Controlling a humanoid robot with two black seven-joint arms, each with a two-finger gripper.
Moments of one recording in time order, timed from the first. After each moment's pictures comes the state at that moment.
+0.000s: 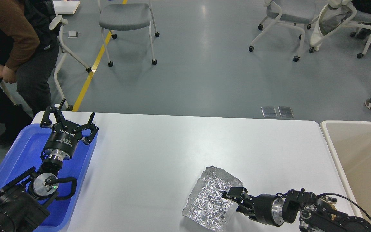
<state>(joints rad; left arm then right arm) -0.49 0.34 -0.89 -0.55 -0.07 -0.64 -0.50 0.38 -0.43 0.48 1.23 -1.02 0.17 -0.09</state>
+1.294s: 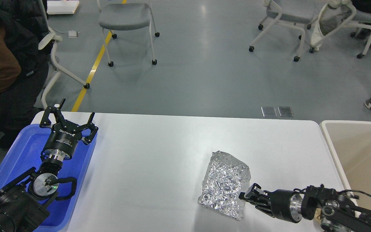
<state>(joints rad) -0.49 0.34 -0.89 -0.55 -0.07 -0.64 -0.50 0.40 -0.66 0.48 1.38 -0.88 0.19 -0.05</state>
